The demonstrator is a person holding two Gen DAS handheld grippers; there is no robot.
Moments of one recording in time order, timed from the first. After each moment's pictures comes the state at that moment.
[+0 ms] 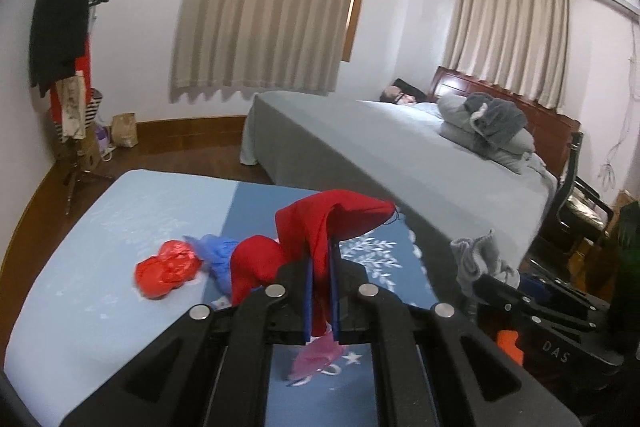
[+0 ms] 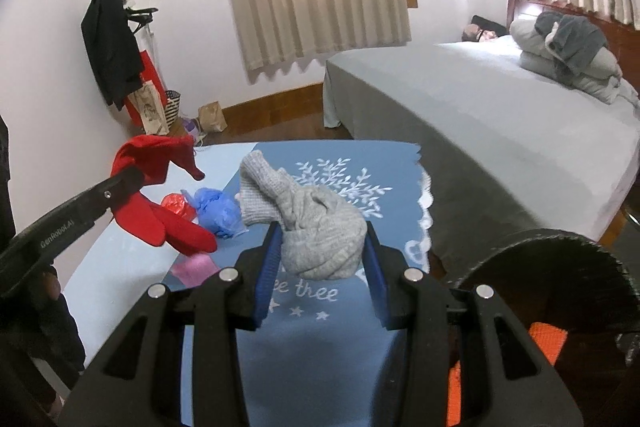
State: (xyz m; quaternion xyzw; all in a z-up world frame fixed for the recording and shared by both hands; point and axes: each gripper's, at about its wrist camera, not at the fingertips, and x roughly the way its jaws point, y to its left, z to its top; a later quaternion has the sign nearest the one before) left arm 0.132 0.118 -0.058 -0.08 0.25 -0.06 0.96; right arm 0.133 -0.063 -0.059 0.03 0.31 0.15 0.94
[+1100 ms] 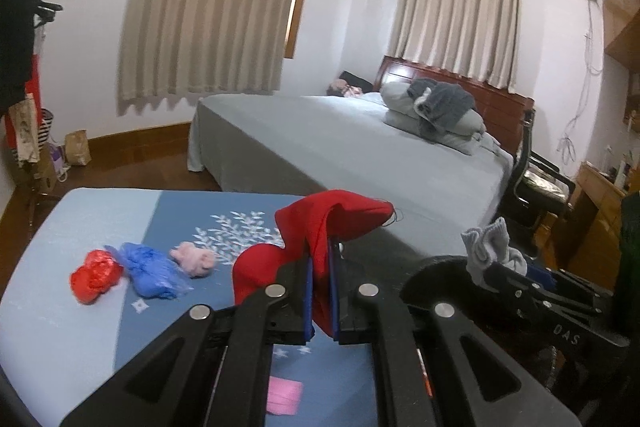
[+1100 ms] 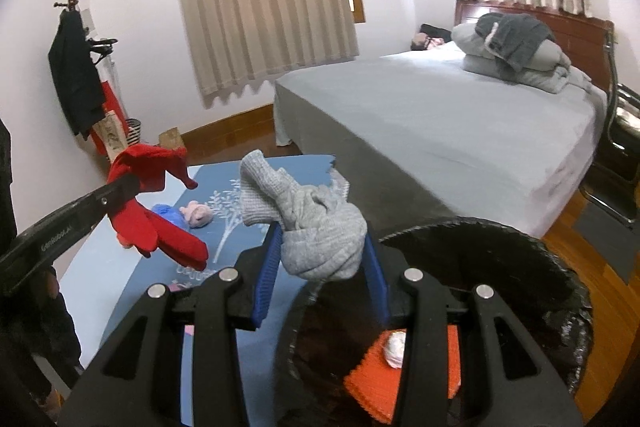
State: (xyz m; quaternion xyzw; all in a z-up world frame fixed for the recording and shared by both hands) left arm 0.119 0.036 -0.048 -0.05 0.25 -0.15 0.96; right arm 0.086 -0.156 -0.044 0.05 0.29 0.07 0.95
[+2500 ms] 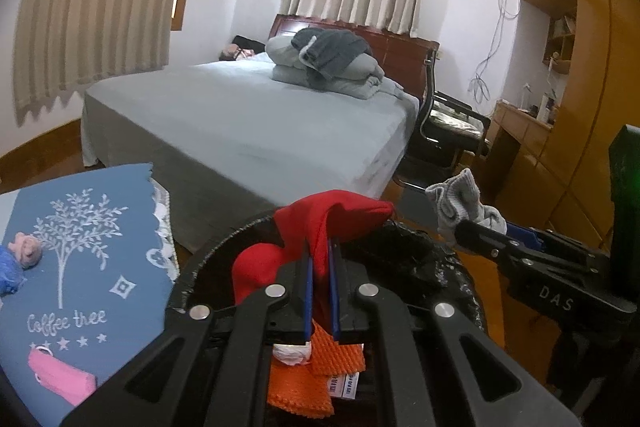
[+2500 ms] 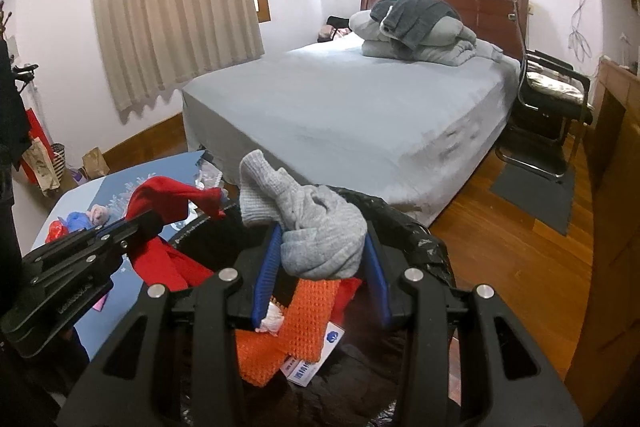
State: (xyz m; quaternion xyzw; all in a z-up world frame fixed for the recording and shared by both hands) left arm 0.101 -0.148 -0.090 0.00 0.29 -0.33 0.90; right arm 0.032 -0.280 -0.065 0.07 0.30 -0.09 0.95
